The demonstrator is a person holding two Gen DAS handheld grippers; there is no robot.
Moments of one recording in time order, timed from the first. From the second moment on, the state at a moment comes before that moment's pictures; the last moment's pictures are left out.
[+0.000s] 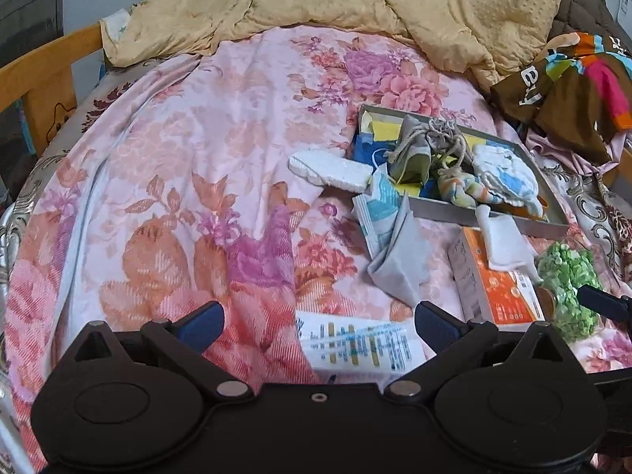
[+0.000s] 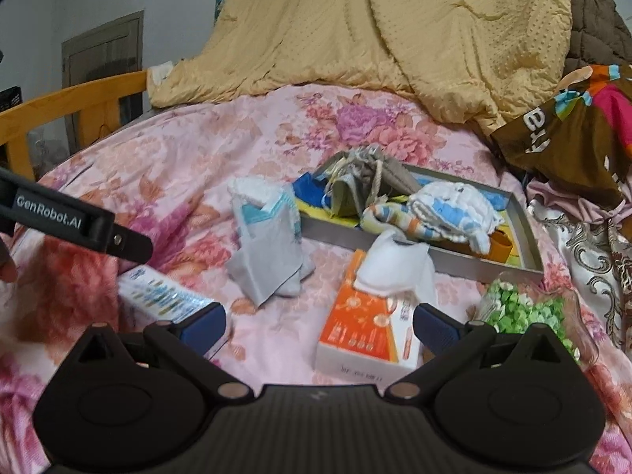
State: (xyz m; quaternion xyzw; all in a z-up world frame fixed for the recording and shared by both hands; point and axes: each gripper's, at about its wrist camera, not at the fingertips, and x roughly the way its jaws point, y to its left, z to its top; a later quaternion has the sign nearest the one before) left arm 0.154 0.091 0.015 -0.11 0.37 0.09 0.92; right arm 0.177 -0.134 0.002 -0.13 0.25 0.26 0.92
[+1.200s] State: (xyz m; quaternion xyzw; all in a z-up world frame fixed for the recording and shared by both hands) left arm 0.230 0.079 -0.048 -0.10 0.32 -0.01 0.94; right arm 0.276 -0.132 -0.018 -0.08 0.28 0.17 0.94
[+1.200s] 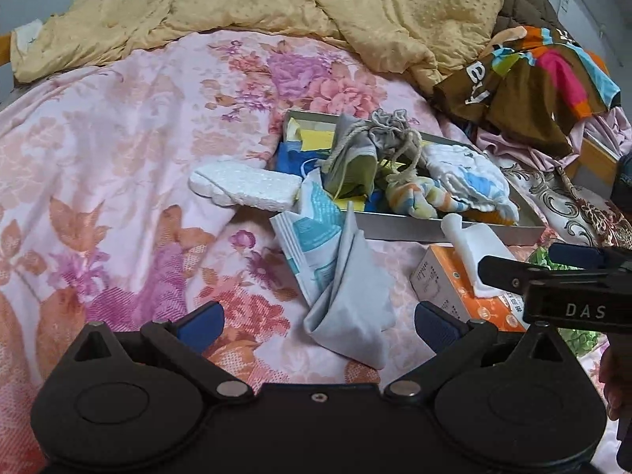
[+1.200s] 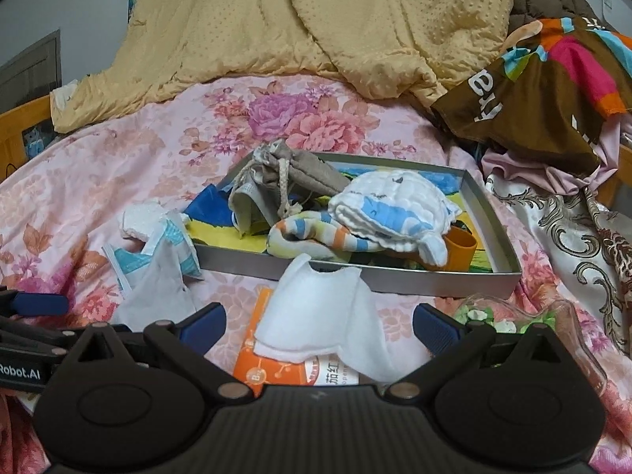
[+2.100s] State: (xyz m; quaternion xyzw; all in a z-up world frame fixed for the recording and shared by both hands) left arm 0.251 0.075 -0.064 -0.10 0.35 -0.09 0.93; right arm 0.293 -0.124 -0.035 -0.10 0.31 0.17 0.93
